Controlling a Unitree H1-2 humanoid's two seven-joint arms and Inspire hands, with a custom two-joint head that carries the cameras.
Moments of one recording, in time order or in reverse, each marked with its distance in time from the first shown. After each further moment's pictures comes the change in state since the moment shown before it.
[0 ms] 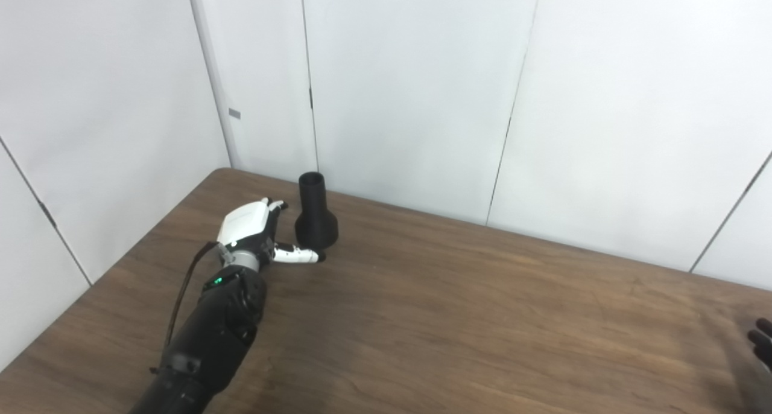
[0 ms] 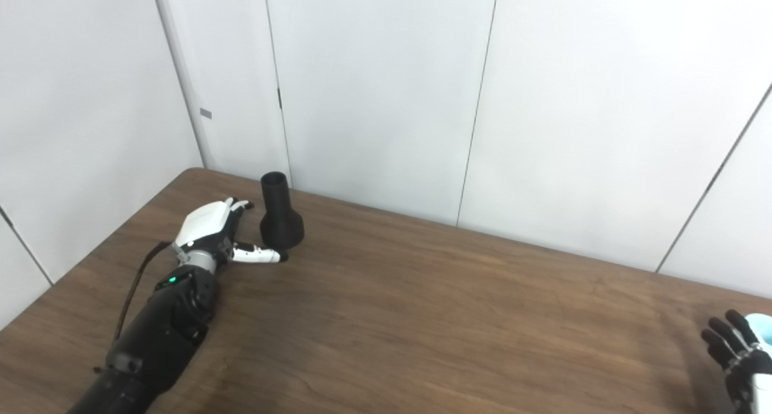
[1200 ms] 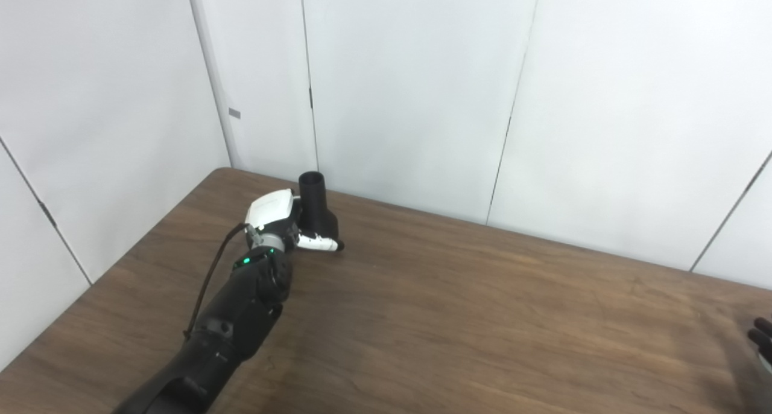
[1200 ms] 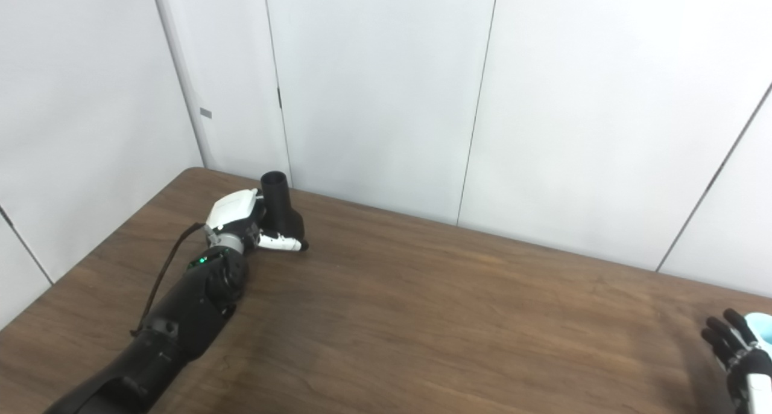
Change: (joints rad) left arm -0.138 -0.010 -0.116 0.214 -0.050 -0.023 0.076; right arm 0.003 0.000 0.004 -0.004 -0.005 -0.003 -0.003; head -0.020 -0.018
